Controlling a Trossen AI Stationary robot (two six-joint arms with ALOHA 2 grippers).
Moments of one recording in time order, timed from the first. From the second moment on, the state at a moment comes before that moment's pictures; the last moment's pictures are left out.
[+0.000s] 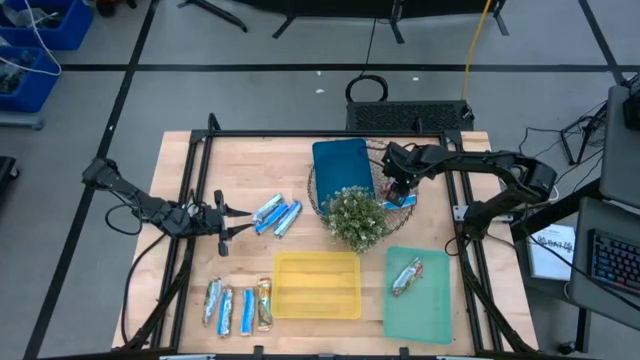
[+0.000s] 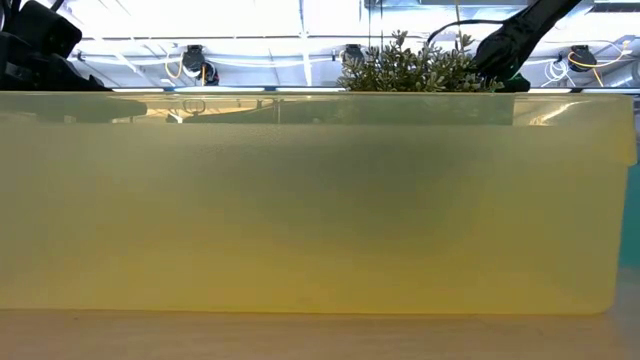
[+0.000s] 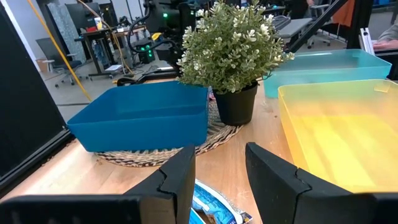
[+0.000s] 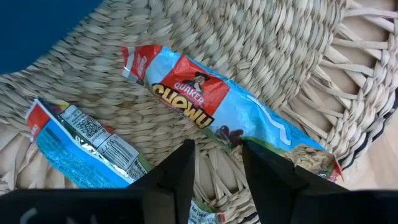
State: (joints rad) left arm -0.53 0.27 0.01 0.12 -0.68 0.02; right arm -0.55 1.47 0.79 -0.71 0.05 0.00
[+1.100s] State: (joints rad) left arm -0.53 0.27 0.01 0.12 -0.68 0.02; right arm -0.56 1.46 0.74 -0.65 0.06 -0.01
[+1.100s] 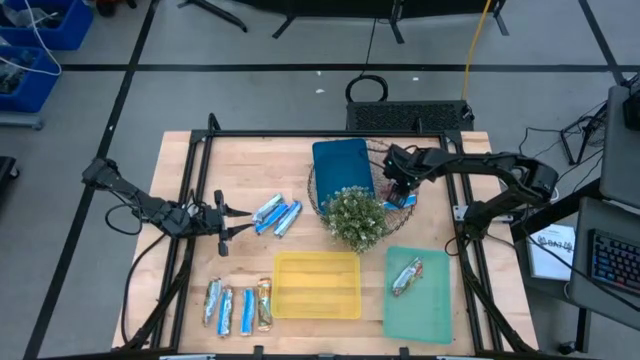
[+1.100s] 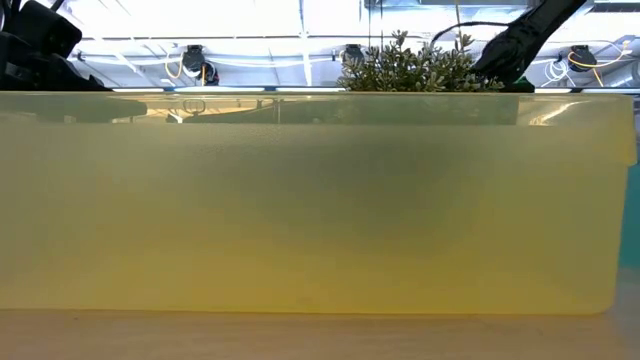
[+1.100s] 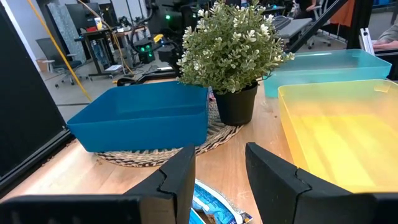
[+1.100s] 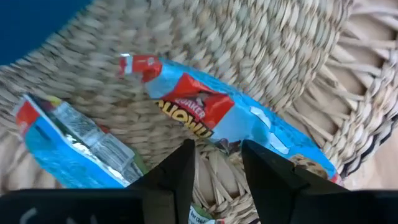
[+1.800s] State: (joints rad) left arm -0.53 0.27 0.01 0.12 -0.68 0.02; right arm -0.56 1.46 0.71 -0.63 0.11 -0.05
